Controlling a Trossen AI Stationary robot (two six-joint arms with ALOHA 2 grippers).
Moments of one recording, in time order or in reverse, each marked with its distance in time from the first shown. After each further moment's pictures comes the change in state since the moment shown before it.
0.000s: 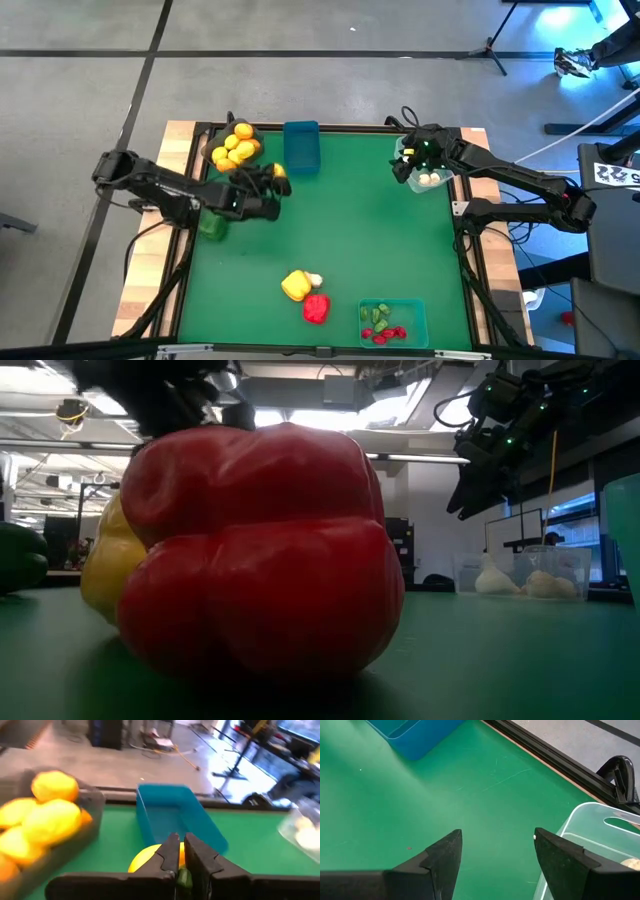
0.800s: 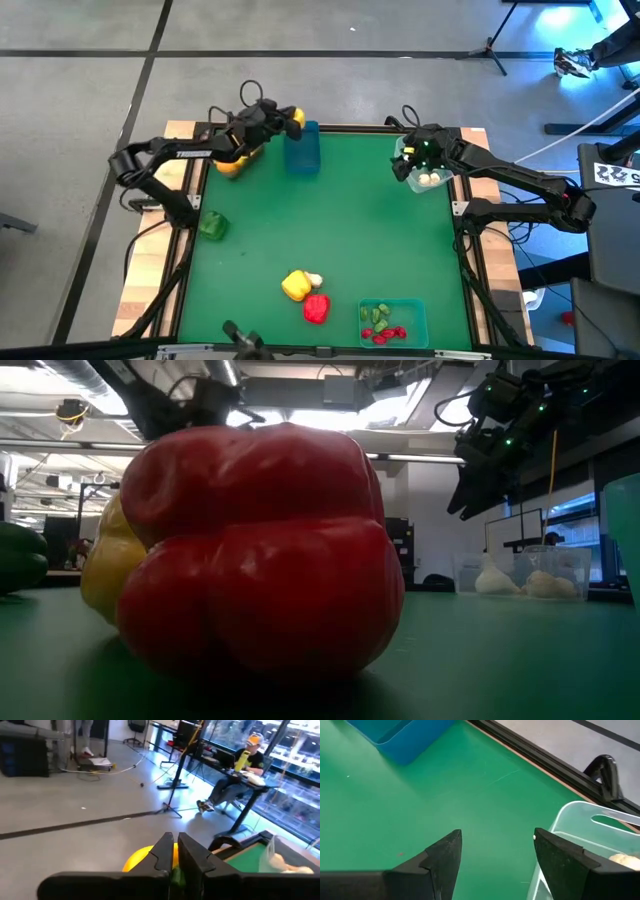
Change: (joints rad) left arm 0.748 0.130 0.002 0.984 0.878 0.984; right arm 0.000 0.000 0.000 0.001 0.041 0.026
